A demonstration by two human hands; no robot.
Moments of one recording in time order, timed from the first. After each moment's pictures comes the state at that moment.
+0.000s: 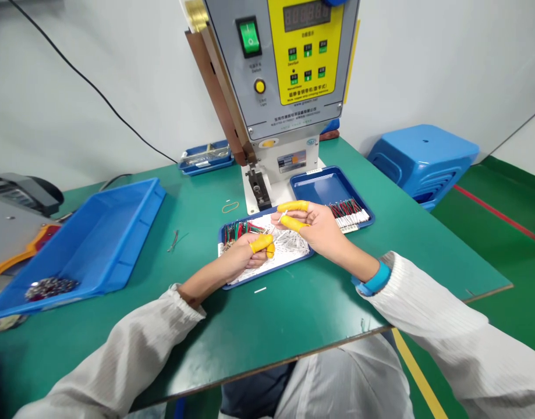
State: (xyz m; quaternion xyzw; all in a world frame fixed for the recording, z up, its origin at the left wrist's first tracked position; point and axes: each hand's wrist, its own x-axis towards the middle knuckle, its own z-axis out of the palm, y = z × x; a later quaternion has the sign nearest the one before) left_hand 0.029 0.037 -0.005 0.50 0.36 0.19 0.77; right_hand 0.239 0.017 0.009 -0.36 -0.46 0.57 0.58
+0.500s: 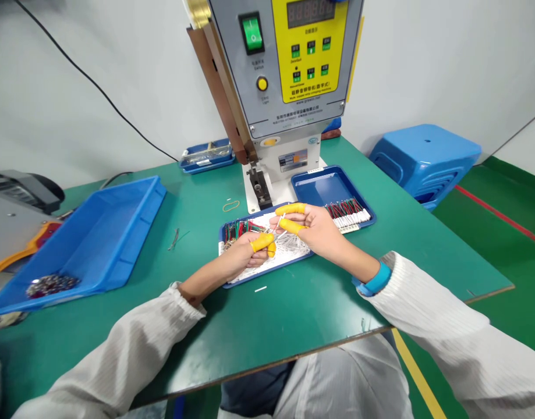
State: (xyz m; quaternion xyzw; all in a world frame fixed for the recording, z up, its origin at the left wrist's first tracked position) left_hand 0.031 0.037 -0.004 0.50 0.36 0.18 0.77; right_hand 0.242 0.019 0.002 -0.37 -0.51 0.56 0.54
